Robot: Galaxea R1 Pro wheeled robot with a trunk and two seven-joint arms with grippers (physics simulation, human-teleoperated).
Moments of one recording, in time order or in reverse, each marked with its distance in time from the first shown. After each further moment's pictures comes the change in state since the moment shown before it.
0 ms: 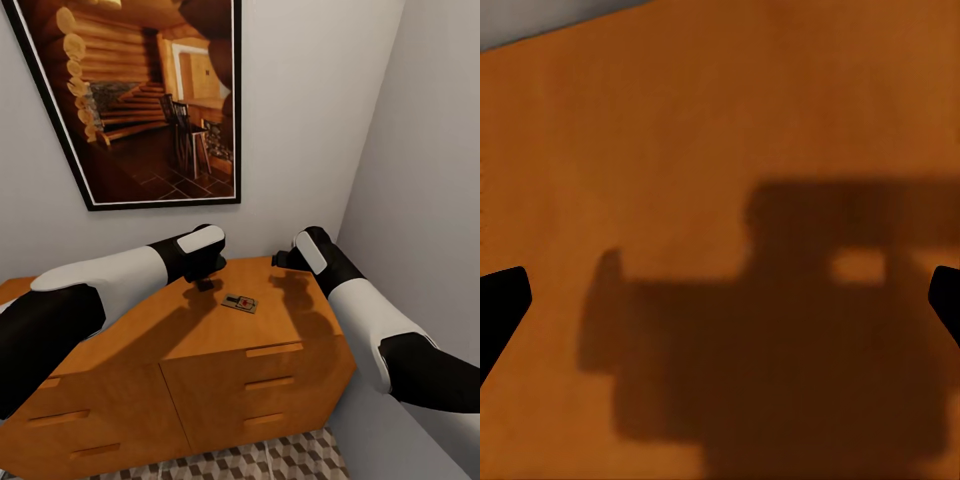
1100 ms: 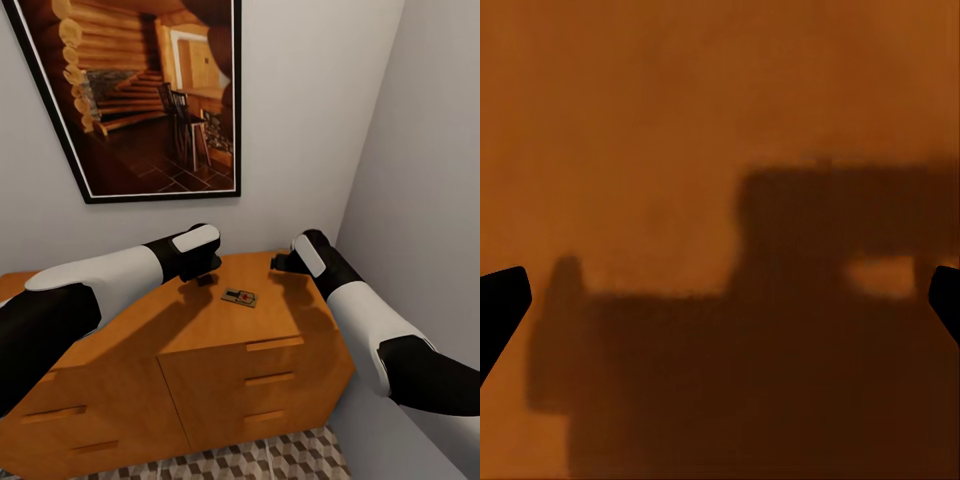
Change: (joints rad) left arm -0.001 0.023 -0.001 -0.001 0.000 0.003 0.000; right arm 0.014 0.005 0.001 0.001 0.000 0.000 0.000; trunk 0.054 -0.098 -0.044
